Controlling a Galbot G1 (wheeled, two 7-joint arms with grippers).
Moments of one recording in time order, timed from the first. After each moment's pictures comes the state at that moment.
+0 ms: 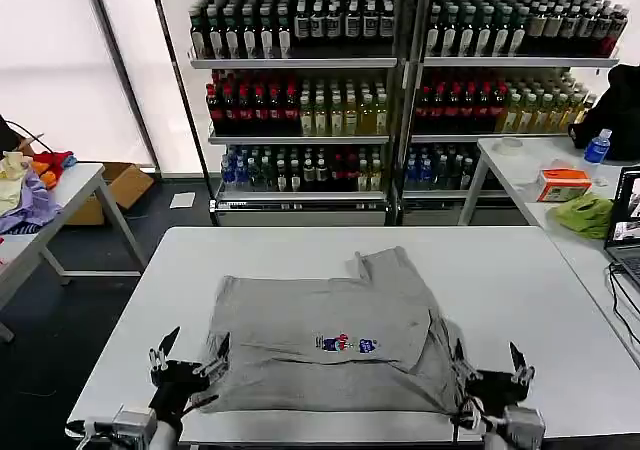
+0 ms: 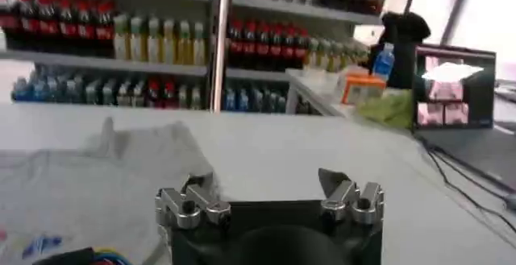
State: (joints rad) left arm 1.61 -1.32 -0.56 -2.29 -0.13 0.40 -0.02; right arm -1.49 1.21 0.45 2.28 0.30 -0.50 0.45
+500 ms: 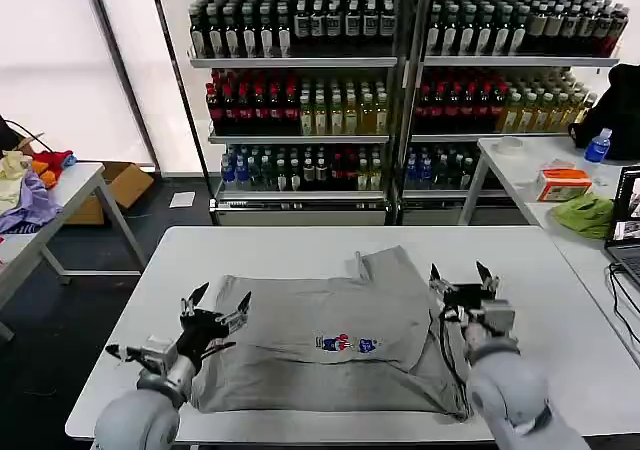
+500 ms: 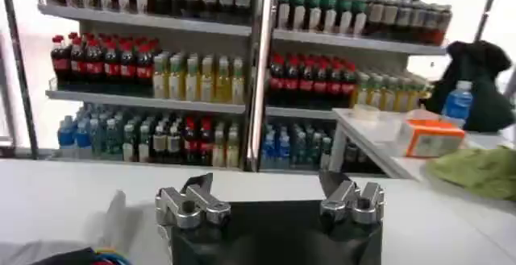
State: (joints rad) left arm 1.24 -1.21 -0.48 -1.99 -0.28 0.45 0.07; right arm -0.94 1.11 0.31 1.85 0.50 -0.56 0.35
